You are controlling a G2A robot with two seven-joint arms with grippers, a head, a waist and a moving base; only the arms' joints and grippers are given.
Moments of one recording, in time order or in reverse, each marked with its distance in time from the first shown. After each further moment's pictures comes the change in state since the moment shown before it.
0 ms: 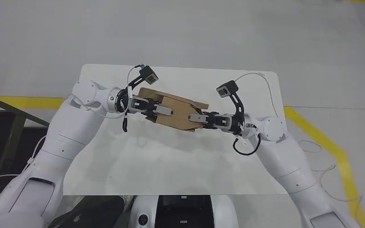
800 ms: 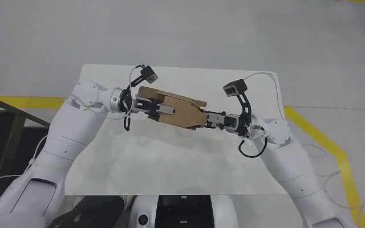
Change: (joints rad) left arm 0.011 -0.012 -0.015 -0.003 0.121 -0.023 0.059; right arm -0.059 0.011 0.075 -0.091 0.022 0.005 0.002
